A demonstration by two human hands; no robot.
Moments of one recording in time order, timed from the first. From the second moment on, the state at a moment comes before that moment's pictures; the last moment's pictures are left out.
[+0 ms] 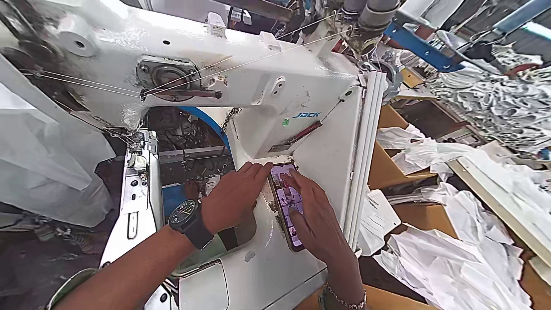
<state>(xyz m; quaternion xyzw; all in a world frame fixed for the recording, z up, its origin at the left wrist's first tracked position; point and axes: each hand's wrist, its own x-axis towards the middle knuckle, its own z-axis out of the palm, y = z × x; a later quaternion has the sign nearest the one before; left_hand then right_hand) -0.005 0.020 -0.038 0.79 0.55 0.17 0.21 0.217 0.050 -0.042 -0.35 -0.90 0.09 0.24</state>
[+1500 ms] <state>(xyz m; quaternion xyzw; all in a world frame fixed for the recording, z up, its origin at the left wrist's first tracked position) -0.007 0.014 -0.033 0.79 0.54 0.17 0.22 0.251 0.003 -0.077 -0.40 -0.81 -0.01 0.43</state>
